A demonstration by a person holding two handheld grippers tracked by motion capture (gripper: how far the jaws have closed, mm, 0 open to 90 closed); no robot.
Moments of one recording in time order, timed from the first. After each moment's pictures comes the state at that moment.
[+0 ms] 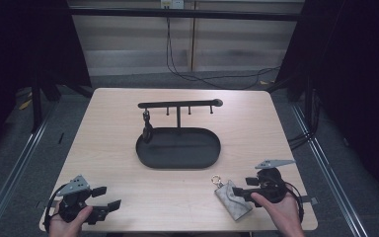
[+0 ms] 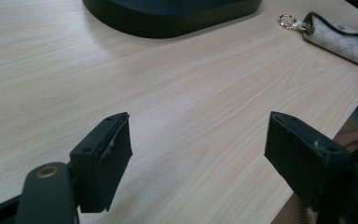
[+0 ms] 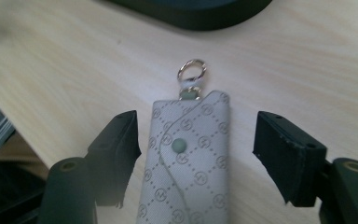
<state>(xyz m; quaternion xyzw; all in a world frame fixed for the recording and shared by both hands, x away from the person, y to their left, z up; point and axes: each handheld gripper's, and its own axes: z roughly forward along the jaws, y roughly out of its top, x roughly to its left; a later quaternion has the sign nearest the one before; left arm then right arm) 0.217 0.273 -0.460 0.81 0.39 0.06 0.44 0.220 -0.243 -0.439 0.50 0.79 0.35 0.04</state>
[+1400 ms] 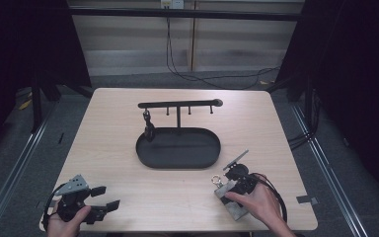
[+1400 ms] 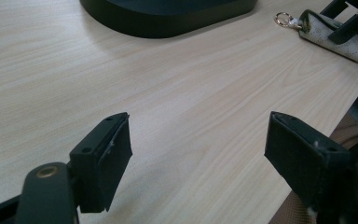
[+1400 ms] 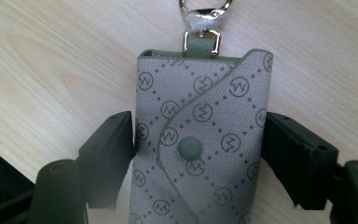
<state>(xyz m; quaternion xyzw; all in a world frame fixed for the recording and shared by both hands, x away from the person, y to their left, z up) 0.219 0.277 -0.460 0.81 0.39 0.05 0.44 0.258 -0.185 -0.462 0.49 0.86 0.11 -0.01</state>
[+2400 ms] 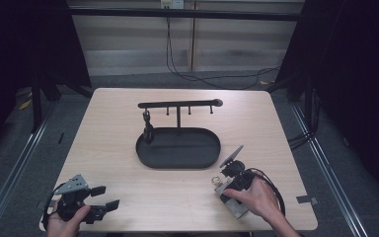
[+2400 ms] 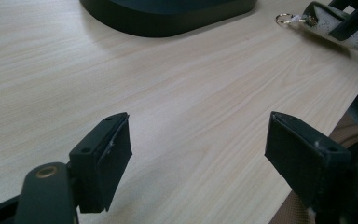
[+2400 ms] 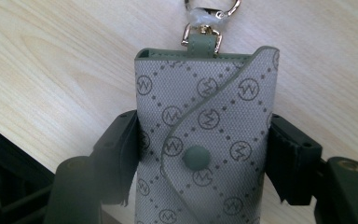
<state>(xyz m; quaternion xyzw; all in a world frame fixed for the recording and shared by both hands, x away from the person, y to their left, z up) 0.221 0.279 -0.460 0.81 0.39 0.05 0.44 0.267 -0.176 -0.450 0.49 0.86 0.08 -0.03</state>
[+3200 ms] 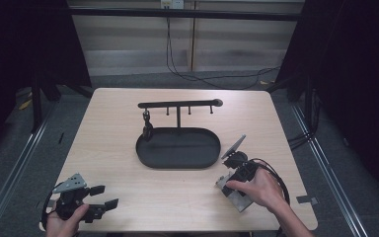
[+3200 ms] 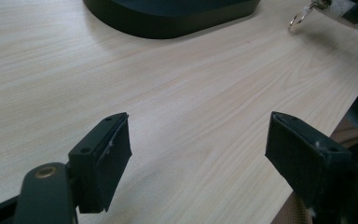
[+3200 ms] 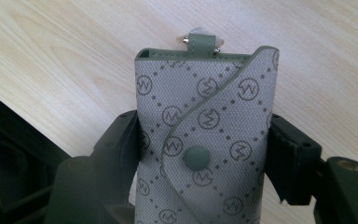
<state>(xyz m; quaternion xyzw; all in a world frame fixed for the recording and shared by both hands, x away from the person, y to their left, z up) 0.223 0.281 -0.461 0.80 0.39 0.04 0.44 0.279 -0.181 -0.422 0.49 0.87 0.08 -0.05</state>
